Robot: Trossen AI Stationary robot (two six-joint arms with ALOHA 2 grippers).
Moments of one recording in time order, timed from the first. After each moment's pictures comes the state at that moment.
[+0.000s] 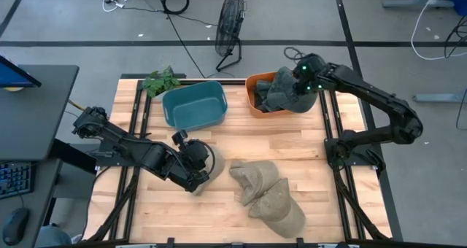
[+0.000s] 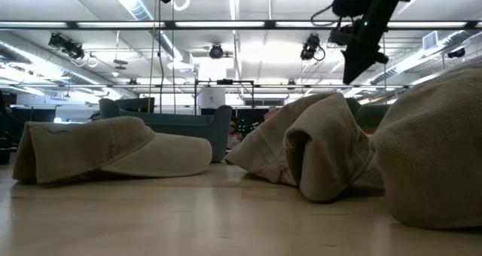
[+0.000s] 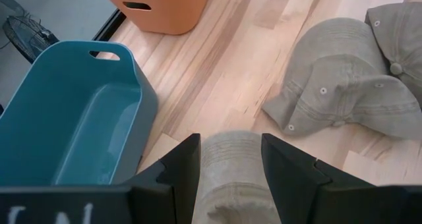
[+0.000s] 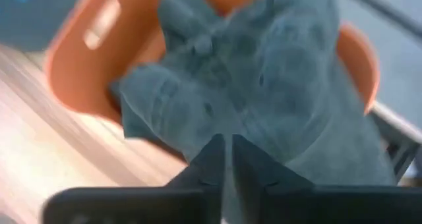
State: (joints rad) left arm -0.50 1.54 1.48 -1.13 -0.74 -0.80; right arm -0.72 1.25 1.14 -0.94 0.05 0.16
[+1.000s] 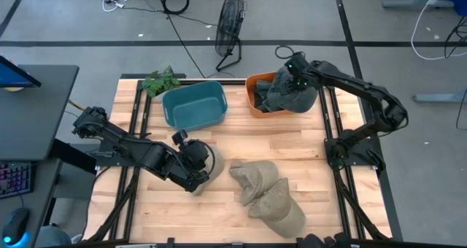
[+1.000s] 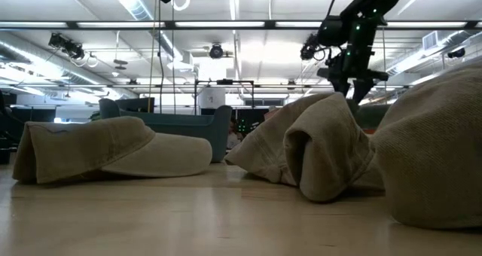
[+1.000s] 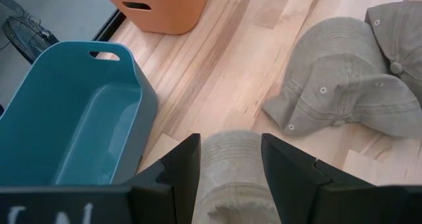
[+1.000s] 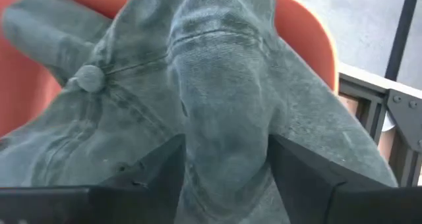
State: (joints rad) left arm -0.50 1.54 1.48 -1.13 -0.74 -0.80; right arm -0.78 1.46 1.15 -0.87 0.24 0.41
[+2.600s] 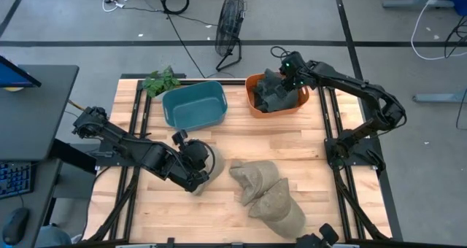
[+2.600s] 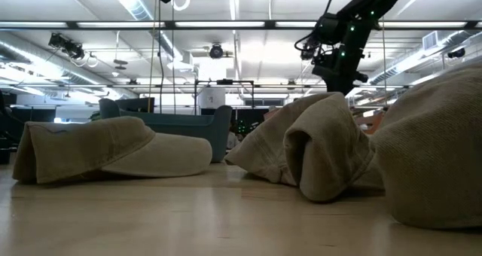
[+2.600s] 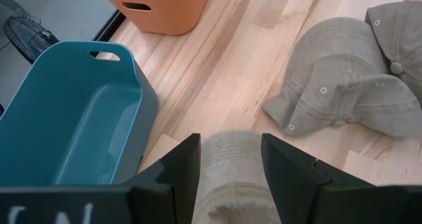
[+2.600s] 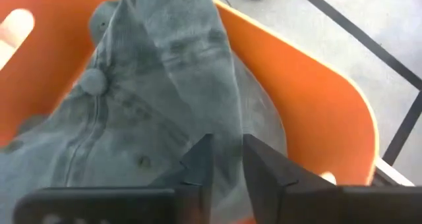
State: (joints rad) left arm -0.50 1.54 1.48 -1.13 -0.74 -0.80; right arm -0.75 1.46 1.15 -0.74 0.17 0.07
